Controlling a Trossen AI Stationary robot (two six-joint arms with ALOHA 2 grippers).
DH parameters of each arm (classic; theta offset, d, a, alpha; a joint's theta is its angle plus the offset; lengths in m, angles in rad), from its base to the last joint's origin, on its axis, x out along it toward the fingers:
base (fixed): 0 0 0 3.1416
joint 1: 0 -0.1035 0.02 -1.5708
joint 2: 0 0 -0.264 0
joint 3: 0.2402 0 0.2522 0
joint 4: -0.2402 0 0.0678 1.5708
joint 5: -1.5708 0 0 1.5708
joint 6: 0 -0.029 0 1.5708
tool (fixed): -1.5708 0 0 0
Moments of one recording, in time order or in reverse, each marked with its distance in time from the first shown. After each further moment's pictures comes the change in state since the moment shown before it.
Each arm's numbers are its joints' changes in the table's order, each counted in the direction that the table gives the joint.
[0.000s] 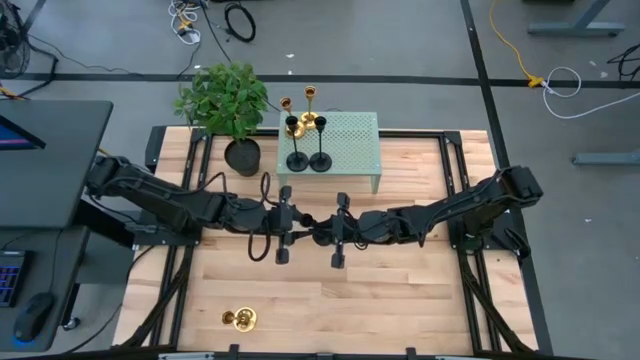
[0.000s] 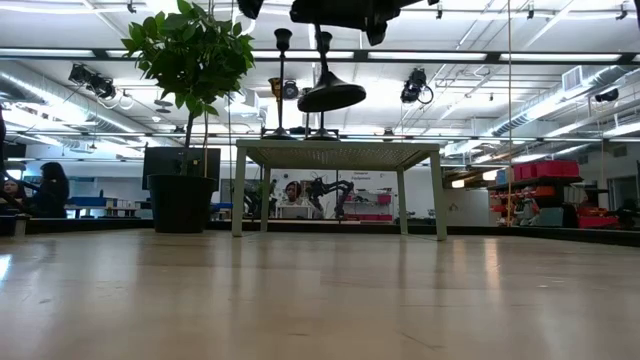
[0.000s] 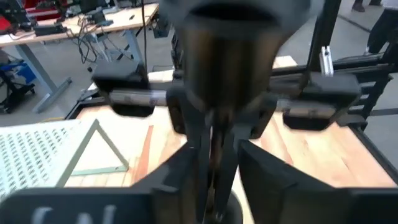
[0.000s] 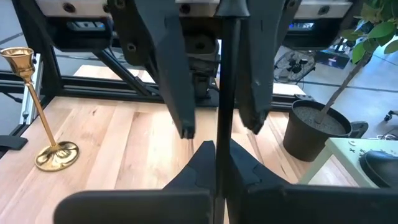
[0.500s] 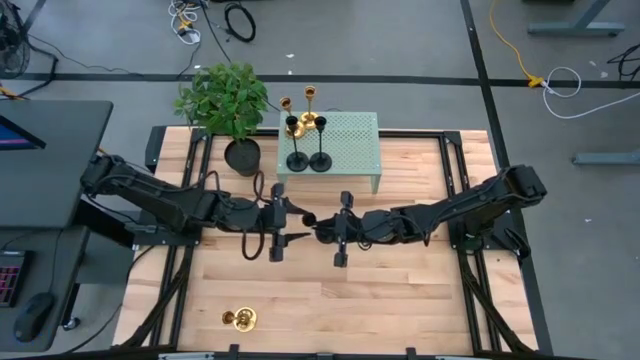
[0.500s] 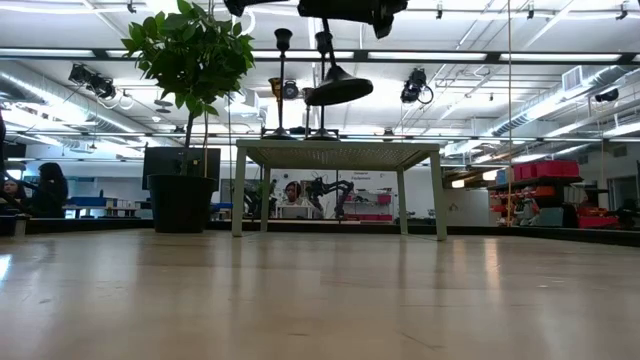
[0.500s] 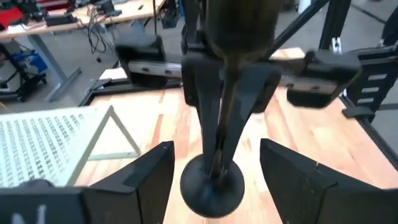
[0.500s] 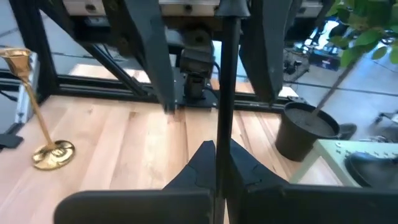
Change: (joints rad) left arm 0.017 0.059 0.000 -0.109 -0.051 0.023; right arm -0.010 0.033 0.000 -0.039 0.028 0.016
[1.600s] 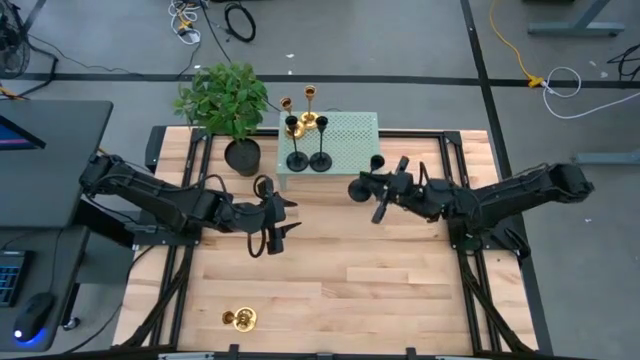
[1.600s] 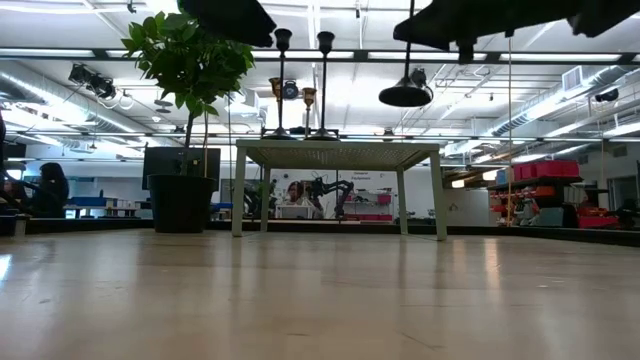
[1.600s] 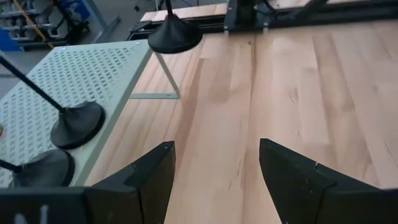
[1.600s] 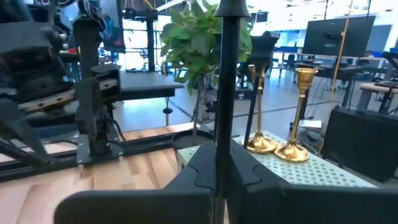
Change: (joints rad) left arm -0.001 0.011 0.000 -0.246 -0.167 0.115; right arm 0.160 0.474 -0.492 0.348 0.174 -0.007
